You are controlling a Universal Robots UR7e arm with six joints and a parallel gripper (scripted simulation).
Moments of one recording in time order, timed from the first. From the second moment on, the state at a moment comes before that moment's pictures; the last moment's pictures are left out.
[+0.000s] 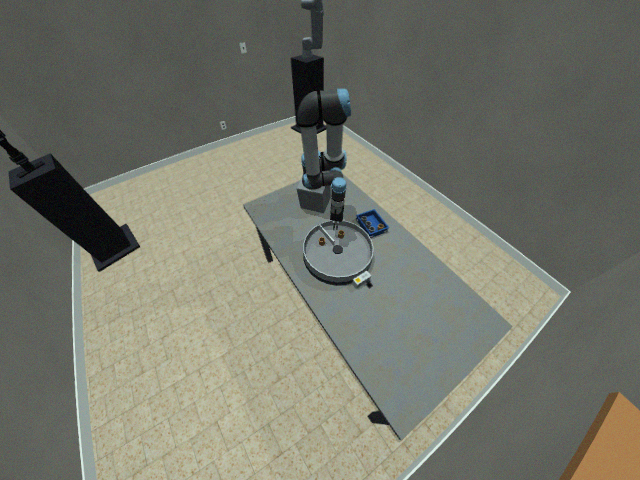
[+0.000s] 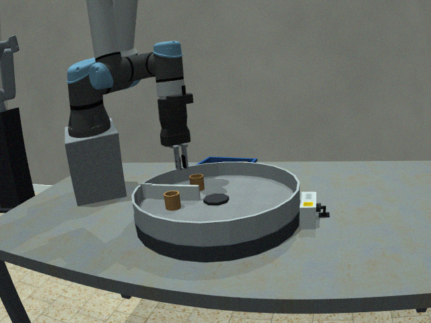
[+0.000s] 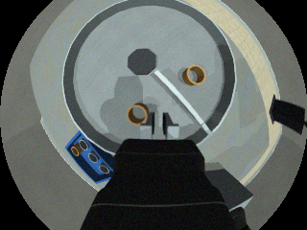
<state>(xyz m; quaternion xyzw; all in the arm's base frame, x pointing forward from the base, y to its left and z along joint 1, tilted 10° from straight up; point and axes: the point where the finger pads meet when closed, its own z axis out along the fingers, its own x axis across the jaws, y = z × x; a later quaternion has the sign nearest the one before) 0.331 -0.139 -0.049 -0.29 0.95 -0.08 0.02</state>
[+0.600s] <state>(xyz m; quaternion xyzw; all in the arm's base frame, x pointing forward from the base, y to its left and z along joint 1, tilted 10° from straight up) 0.331 -0.139 -0.049 -0.29 0.95 -0.08 0.02</state>
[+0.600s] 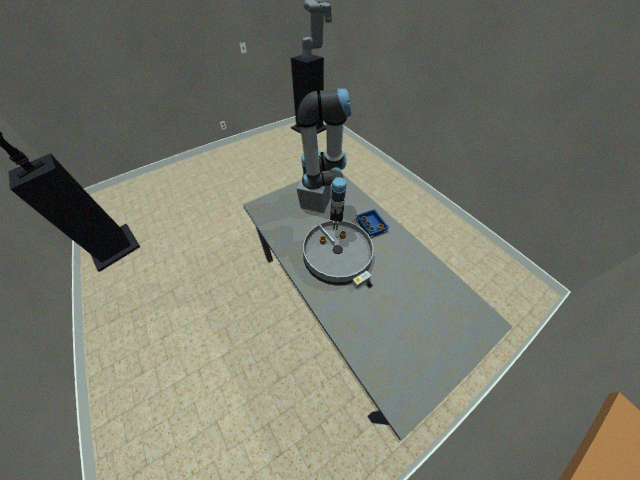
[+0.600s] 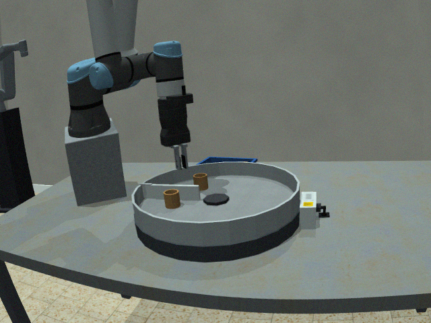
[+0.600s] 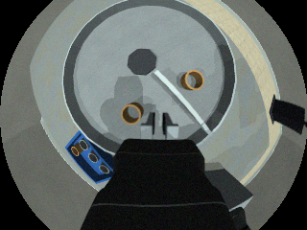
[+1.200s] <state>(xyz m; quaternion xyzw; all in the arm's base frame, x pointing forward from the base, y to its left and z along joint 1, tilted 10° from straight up) 0.344 -0.116 -0.051 -0.29 0.95 -0.08 0.02</state>
